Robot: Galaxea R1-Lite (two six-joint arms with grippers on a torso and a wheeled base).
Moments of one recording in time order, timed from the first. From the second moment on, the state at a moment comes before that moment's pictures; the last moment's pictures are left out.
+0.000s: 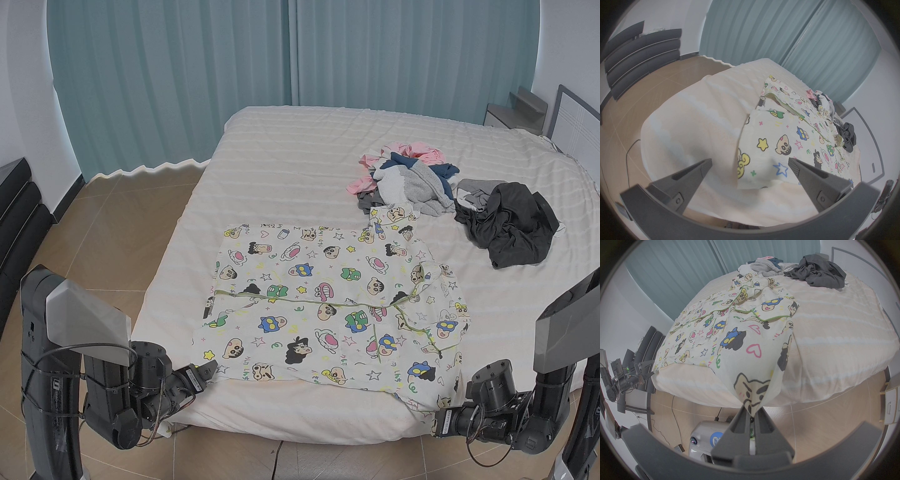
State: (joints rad) left arm -0.29 2.38 -0.24 -1.55 0.12 -0.64; right arm 0.49 2.17 -0.02 -1.27 -0.15 0.52
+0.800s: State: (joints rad) left arm -0.26 2.44 -0.33 -1.55 -0.05 -0.64; right arm 0.53 2.13 -0.02 -1.27 -0.16 0.60
